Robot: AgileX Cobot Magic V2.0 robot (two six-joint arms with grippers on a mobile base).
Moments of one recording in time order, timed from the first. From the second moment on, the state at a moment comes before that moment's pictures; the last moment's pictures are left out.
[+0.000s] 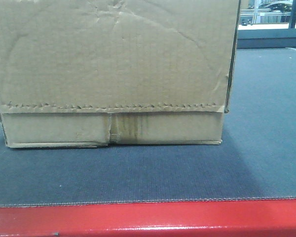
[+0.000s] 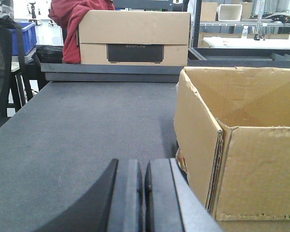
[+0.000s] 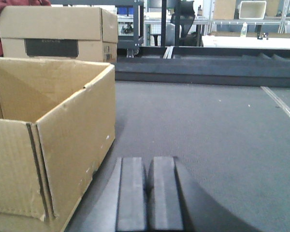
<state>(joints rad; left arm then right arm) -0.03 0.06 -0.49 0.13 0.55 -0.11 0.27 0.17 -0.40 -0.16 0.35 0.18</state>
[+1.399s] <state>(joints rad) 0.08 0.01 0.00 0.05 0.02 -0.03 0.27 0.17 -0.40 -0.16 0.34 0.18</state>
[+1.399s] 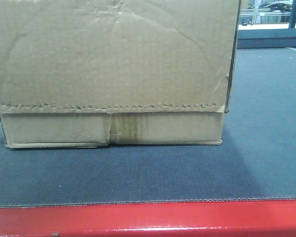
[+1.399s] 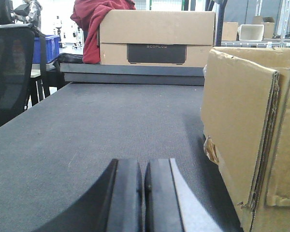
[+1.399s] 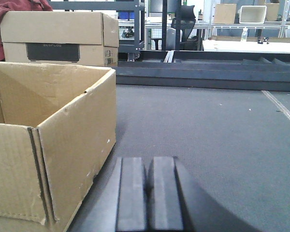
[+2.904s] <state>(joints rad) 0.08 0.01 0.00 0.05 0.02 -0.03 0.05 0.01 0.00 0.06 0.08 -0.03</state>
